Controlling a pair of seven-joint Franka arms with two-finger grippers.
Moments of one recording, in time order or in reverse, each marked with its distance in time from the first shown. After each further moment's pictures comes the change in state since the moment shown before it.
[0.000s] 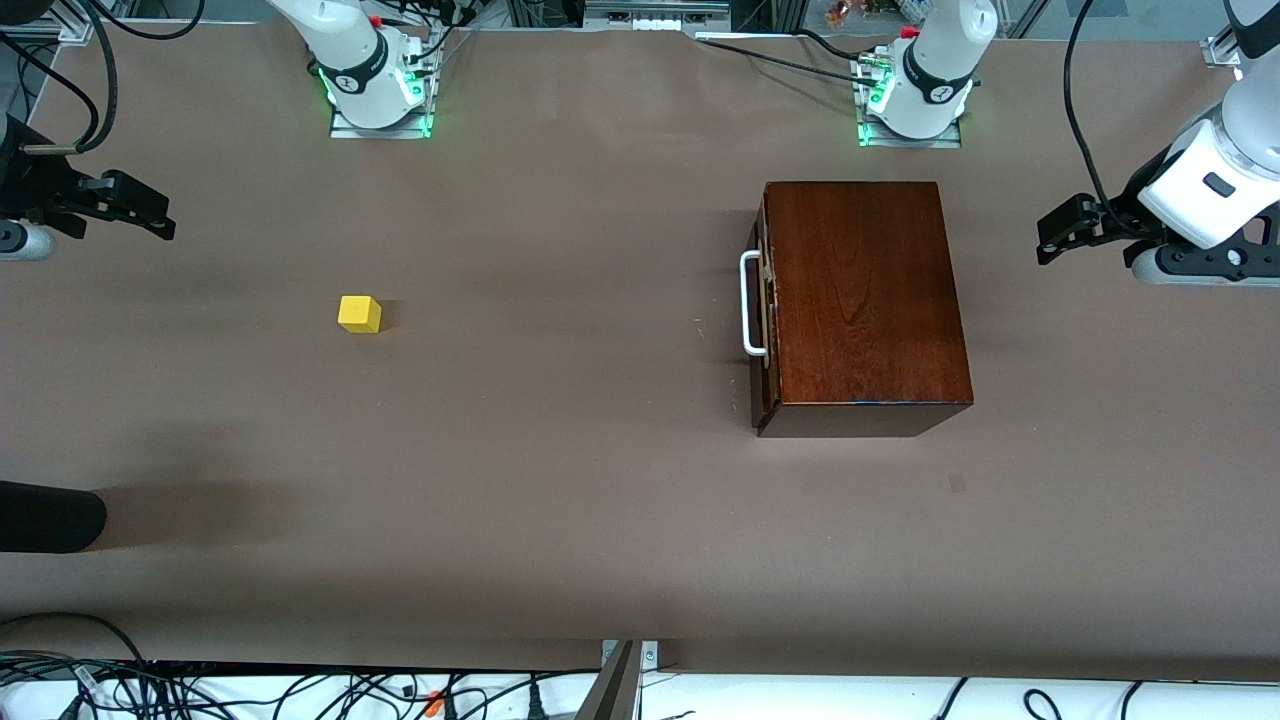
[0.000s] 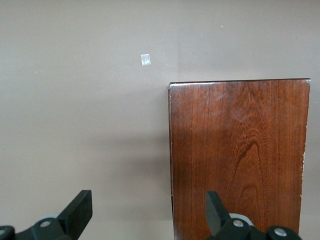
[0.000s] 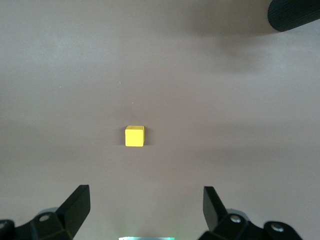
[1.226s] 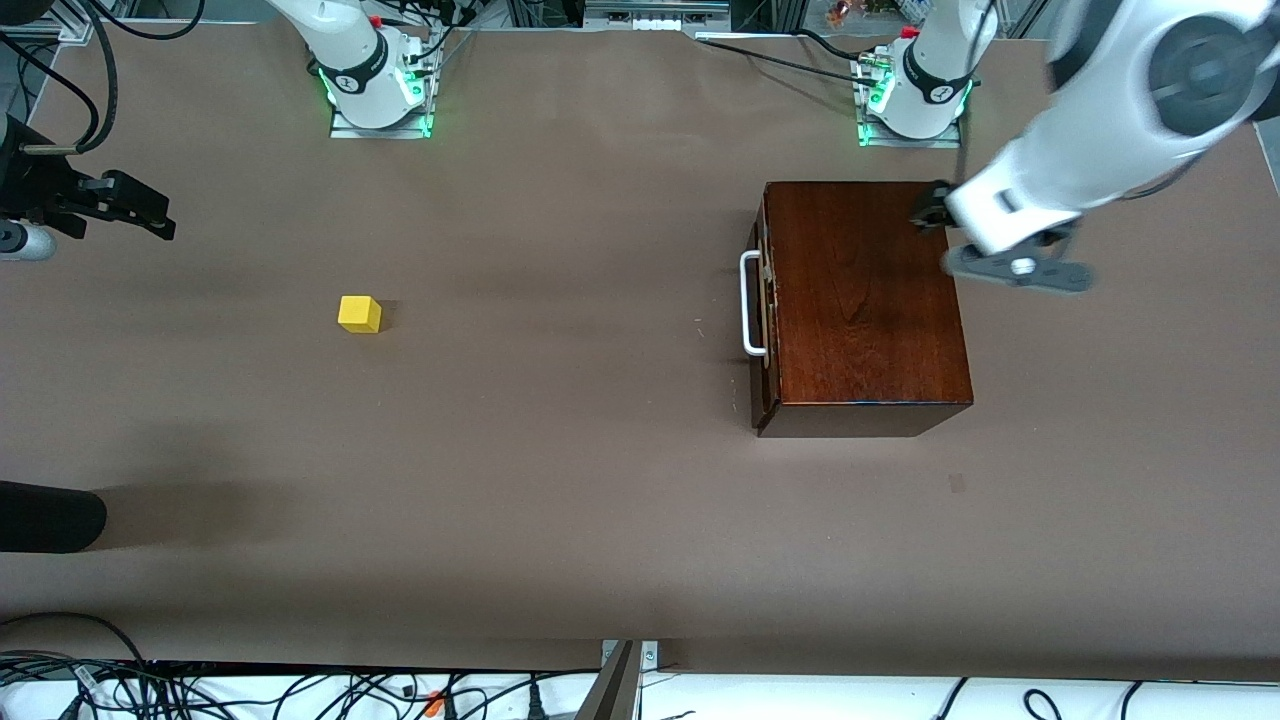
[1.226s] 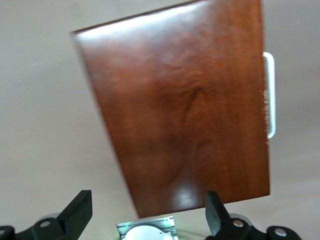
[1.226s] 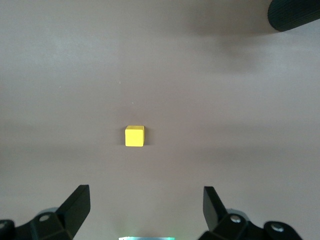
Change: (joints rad) left arm -0.026 0.106 -0.229 0.003 -0.001 -0.112 -0.046; right arm 0.000 0.000 0.000 0.000 0.000 0.000 0.000
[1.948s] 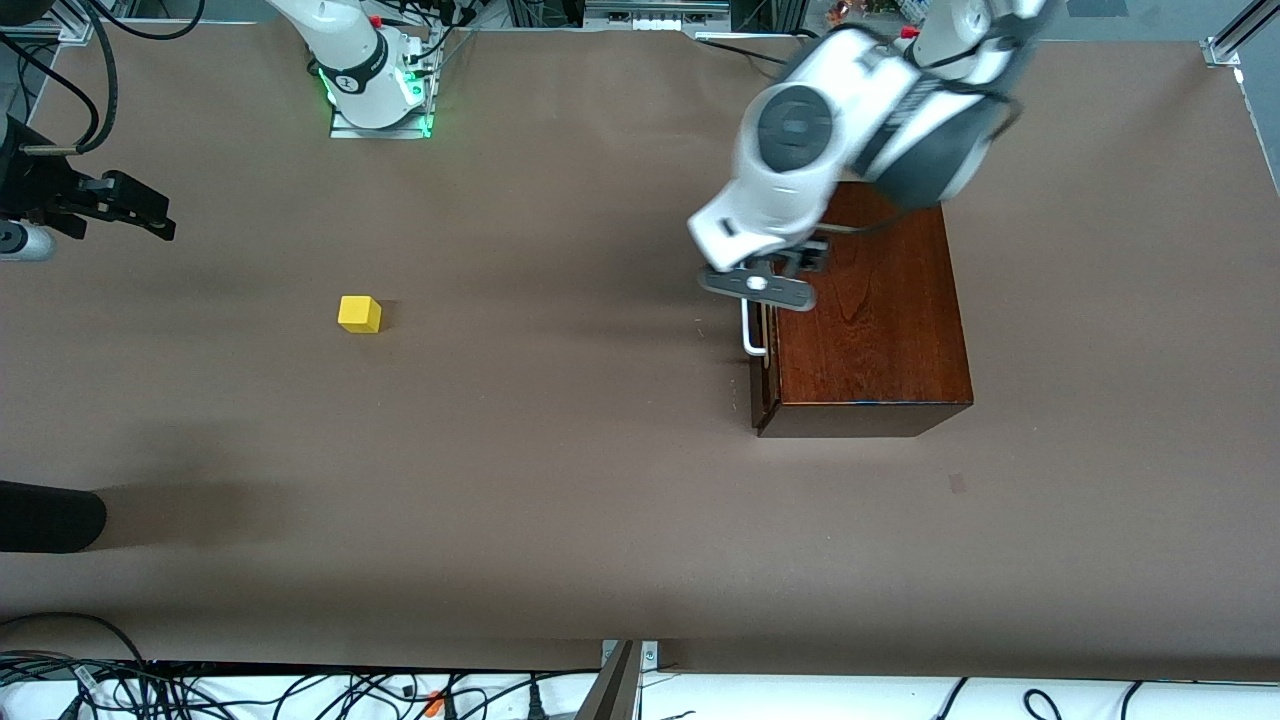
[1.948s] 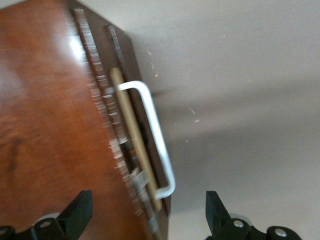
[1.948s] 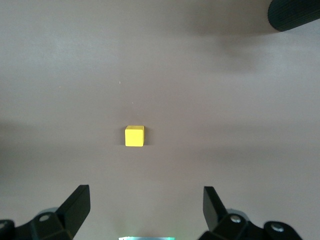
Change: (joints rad) left arm -0.295 0.251 -0.106 0.016 0.137 0.284 -0.406; right arm 0.000 0.001 0.000 0.000 0.000 0.000 0.000
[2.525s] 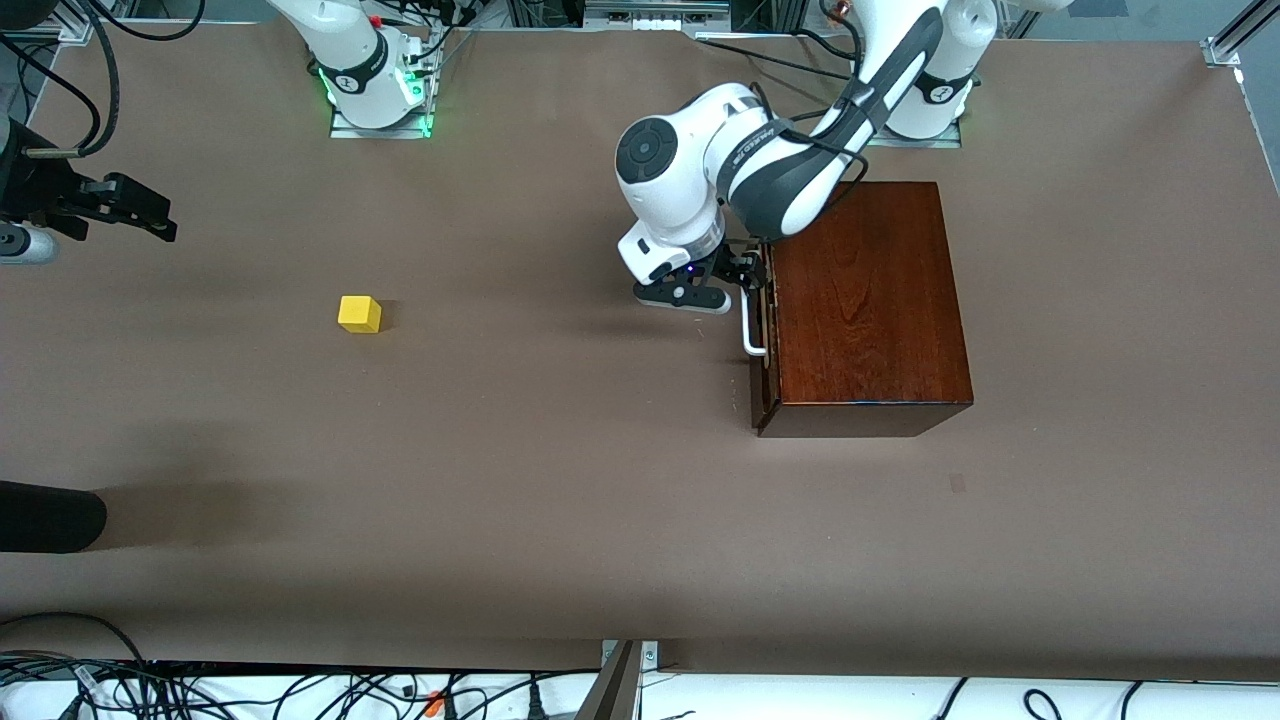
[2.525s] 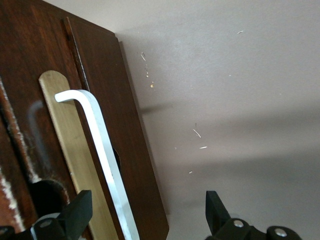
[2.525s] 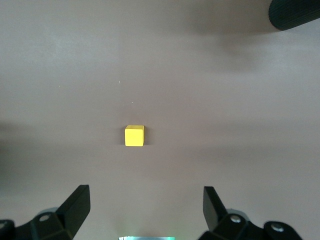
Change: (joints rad) left arm -0.117 0.163 0.003 0.002 0.236 0.064 -0.229; right arm 0.000 0.005 0.000 0.000 0.000 0.000 0.000
